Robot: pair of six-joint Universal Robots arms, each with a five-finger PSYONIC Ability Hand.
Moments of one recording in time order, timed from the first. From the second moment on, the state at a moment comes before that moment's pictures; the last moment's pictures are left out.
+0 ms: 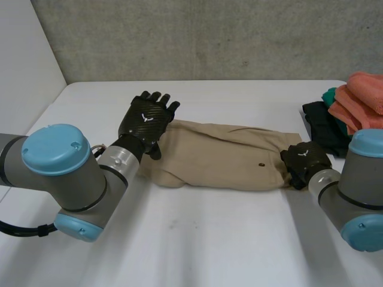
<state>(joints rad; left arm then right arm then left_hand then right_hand) 4.19 -2.05 -1.57 3.64 -1.46 3.61 1.83 -1.01 1.63 -0.24 1.48 2.57 0.19 0.21 0.21 0.20 0.05 0.85 1.16 1.15 1.17 0.91</state>
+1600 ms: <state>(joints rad) 4.02 -2.33 -1.04 3.14 -1.68 3.44 2.01 -0.80 0.87 0.32 1.31 3.02 0.19 0.21 0.21 0.20 0.05 0.20 0.22 0.21 0.23 0.07</state>
